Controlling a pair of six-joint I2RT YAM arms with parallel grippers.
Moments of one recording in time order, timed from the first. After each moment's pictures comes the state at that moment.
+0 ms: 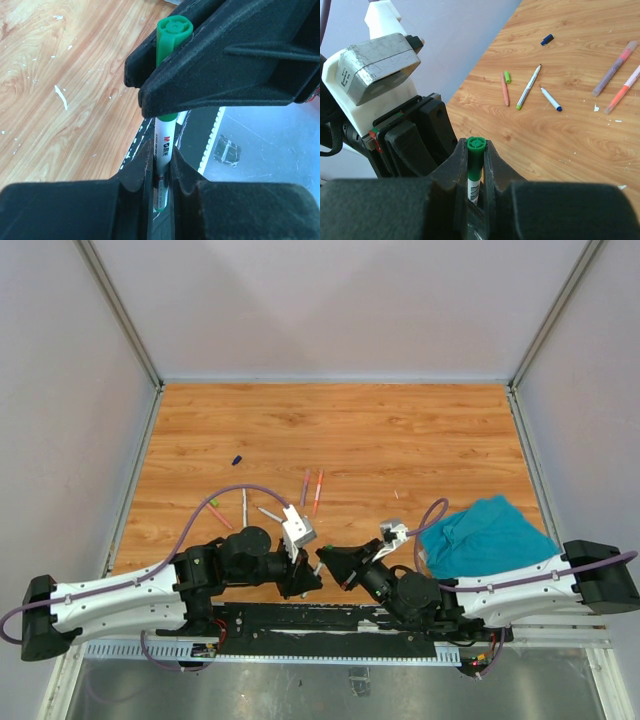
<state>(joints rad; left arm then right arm) -1.19 0.72 0.50 -0.20 0.12 -0.44 1.64 1.04 0.35 0.70 0.83 0.62</state>
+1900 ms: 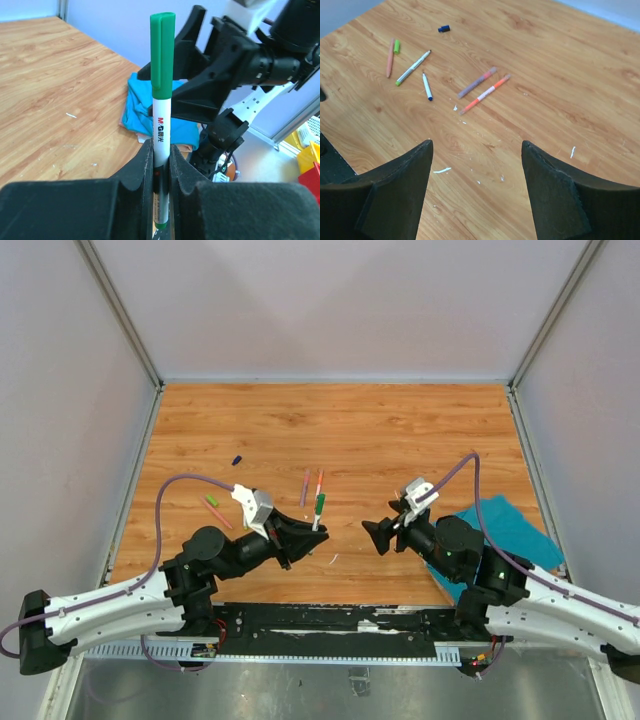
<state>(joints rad) -1.14 0.60 0.39 0.36 -0.05 -0.40 1.22 0.58 0.60 -0.19 0.50 0.10</state>
